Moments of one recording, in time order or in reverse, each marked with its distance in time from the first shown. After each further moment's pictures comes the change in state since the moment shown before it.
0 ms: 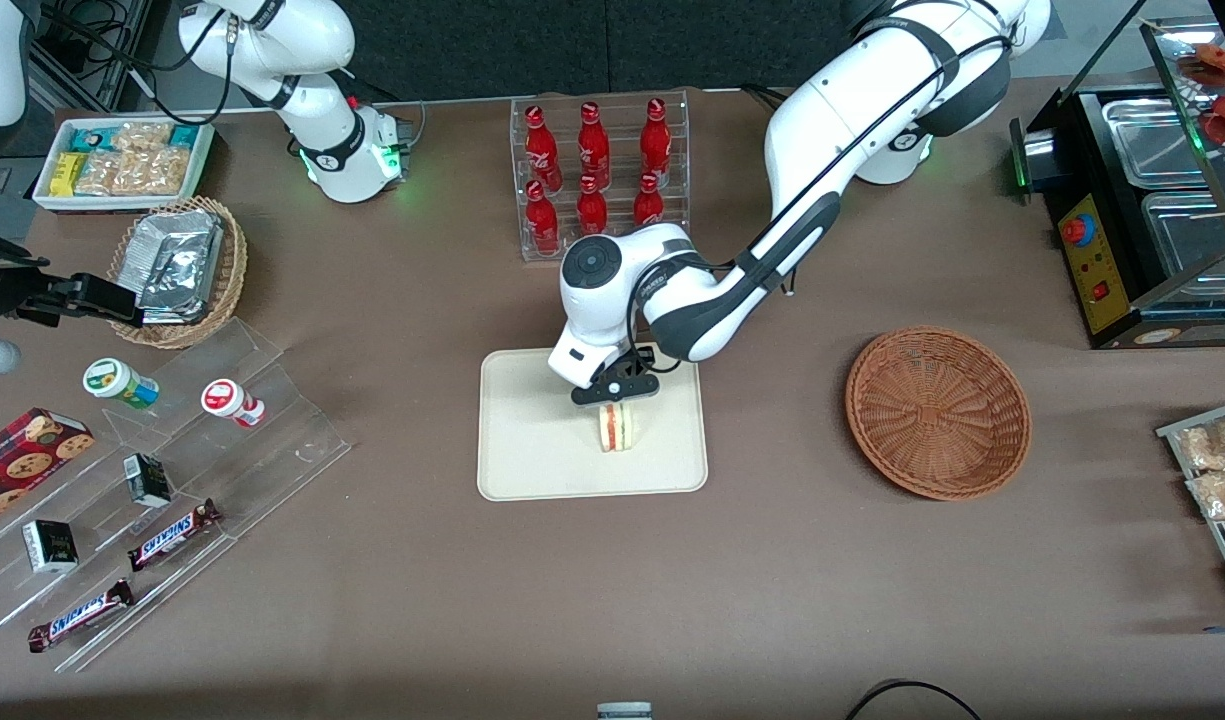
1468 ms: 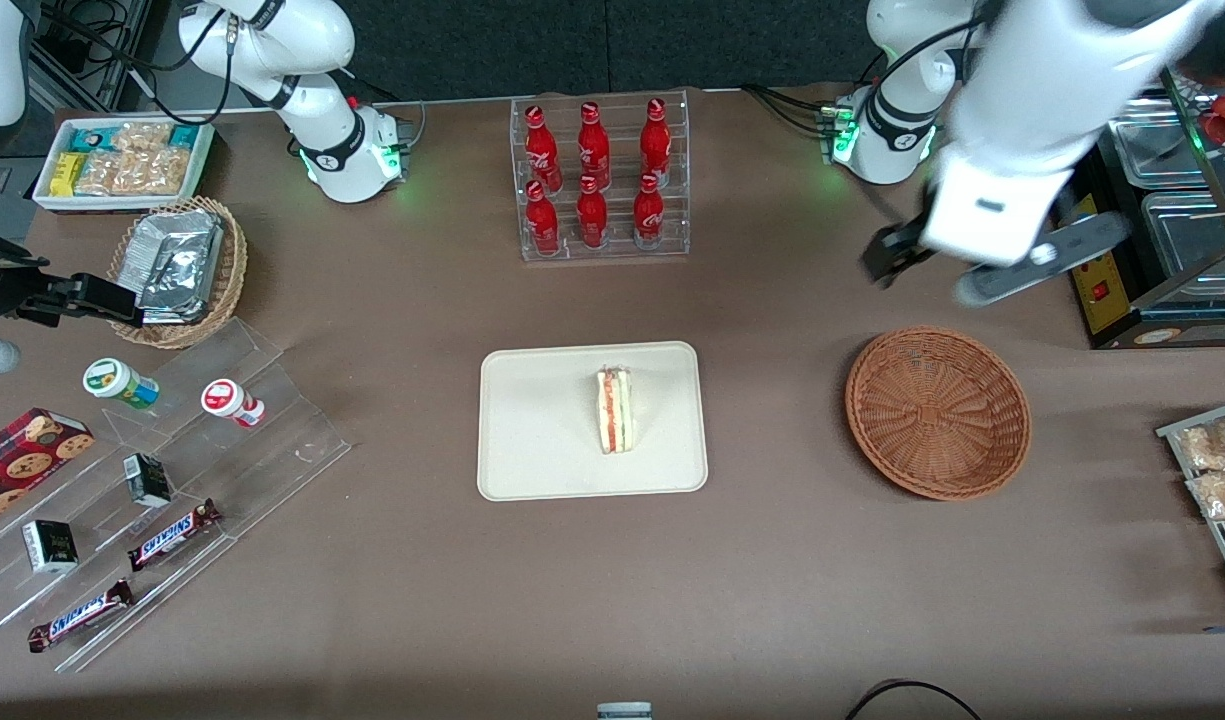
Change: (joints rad) arm 0.432 -0.738 0.164 0.108 -0.494 -0.843 0.608
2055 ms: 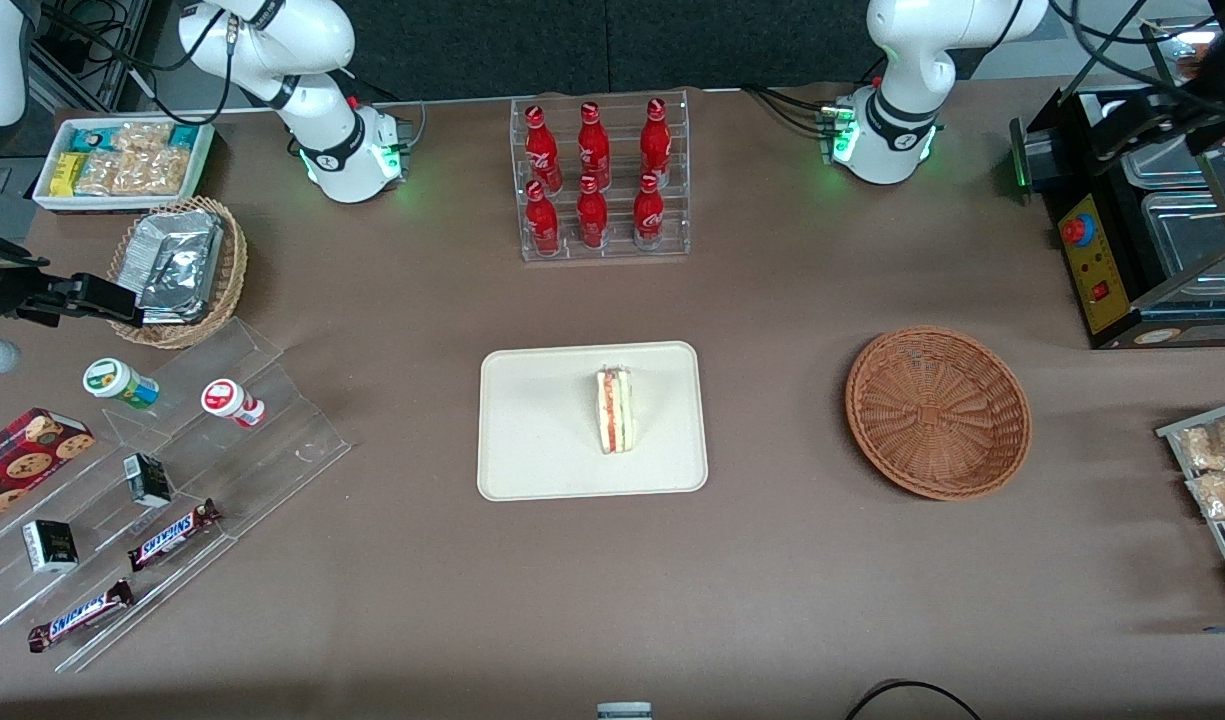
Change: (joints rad) arm 0.006 -0.222 0.362 -0.148 -0.059 -0.099 0.560
